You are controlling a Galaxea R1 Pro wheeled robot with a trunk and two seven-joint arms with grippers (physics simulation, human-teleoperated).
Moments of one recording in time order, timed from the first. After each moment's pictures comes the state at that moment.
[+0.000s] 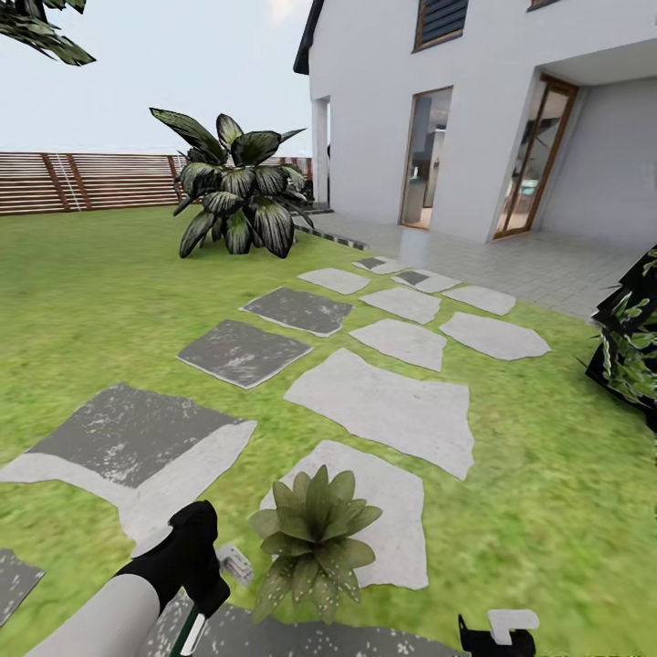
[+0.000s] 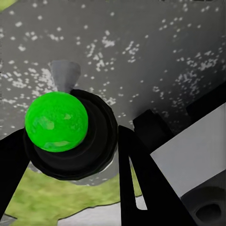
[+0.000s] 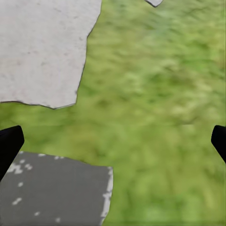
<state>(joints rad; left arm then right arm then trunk) -0.63 0.04 -0.16 -0.60 -1.01 0.90 -1.07 -0.35 -0.05 -0.46 -0.22 0.47 -0.41 -0.06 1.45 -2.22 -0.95</state>
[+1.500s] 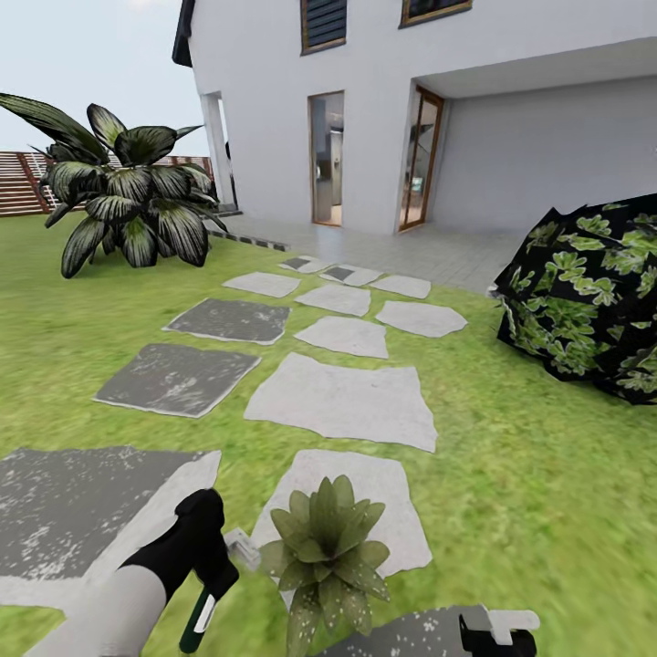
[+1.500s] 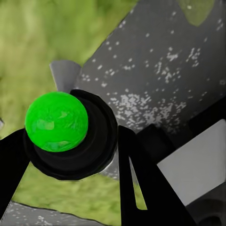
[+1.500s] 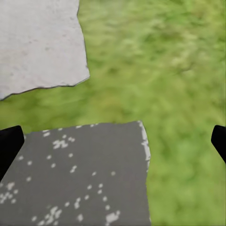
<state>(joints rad) -0.65 0.02 -0.16 -0.65 -1.01 0.90 -1.08 -0.35 -0.05 -0.46 -0.22 0.47 -0.41 -0.06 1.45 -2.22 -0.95</state>
